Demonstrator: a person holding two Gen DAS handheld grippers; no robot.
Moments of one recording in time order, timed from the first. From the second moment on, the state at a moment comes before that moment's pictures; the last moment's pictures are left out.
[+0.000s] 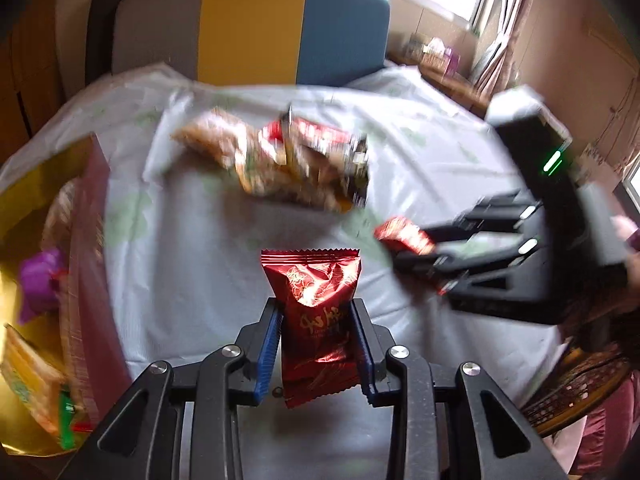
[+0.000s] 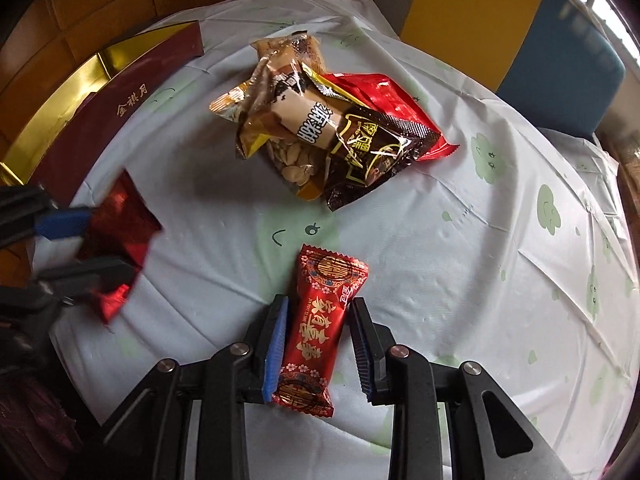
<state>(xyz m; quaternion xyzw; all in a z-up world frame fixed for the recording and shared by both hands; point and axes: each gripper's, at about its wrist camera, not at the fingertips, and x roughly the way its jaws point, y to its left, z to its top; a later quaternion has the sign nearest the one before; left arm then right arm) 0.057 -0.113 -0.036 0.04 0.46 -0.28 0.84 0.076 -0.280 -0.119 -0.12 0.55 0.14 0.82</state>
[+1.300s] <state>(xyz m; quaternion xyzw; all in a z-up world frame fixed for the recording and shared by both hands) 0.248 0.109 -0.064 -0.13 0.53 0.00 0.84 0.085 -0.277 -0.118 -0.10 0.55 0.13 0.82</state>
